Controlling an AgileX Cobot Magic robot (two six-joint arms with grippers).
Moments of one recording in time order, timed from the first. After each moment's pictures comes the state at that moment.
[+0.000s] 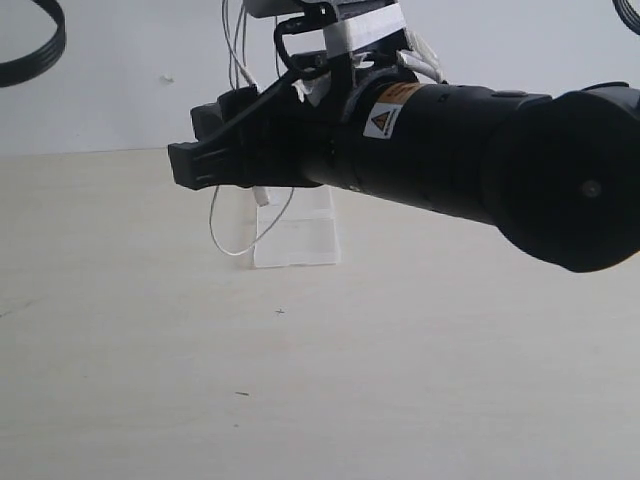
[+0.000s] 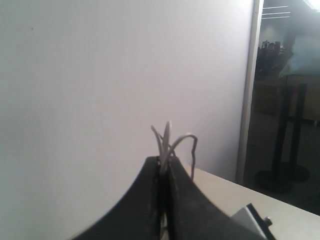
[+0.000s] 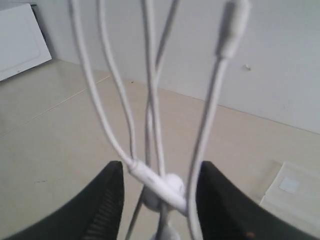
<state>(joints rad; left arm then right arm) -0.61 1.15 -0.97 0.29 -0.21 -0.35 0.87 1.48 -0.92 0.27 -0.20 -0.08</state>
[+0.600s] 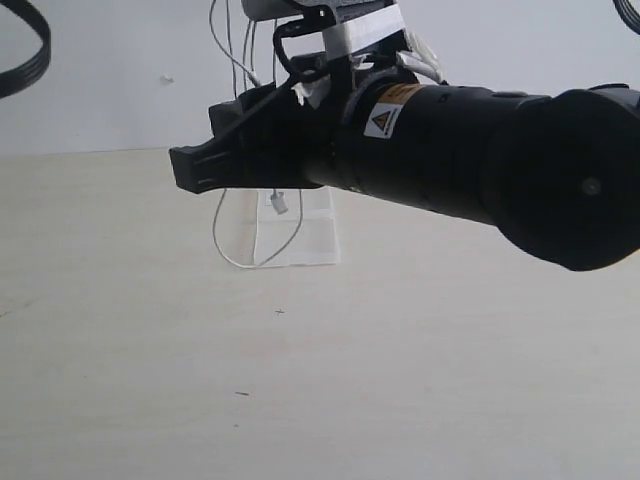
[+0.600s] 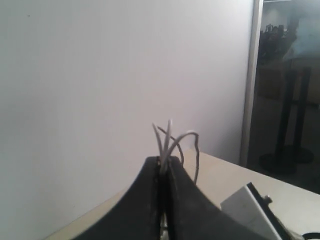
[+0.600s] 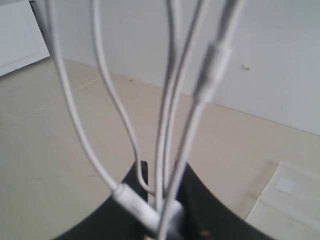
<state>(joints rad) -0.62 1.13 -0.97 0.29 -0.11 -0.33 0.87 1.48 -0.92 0.30 -0.20 -0.12</state>
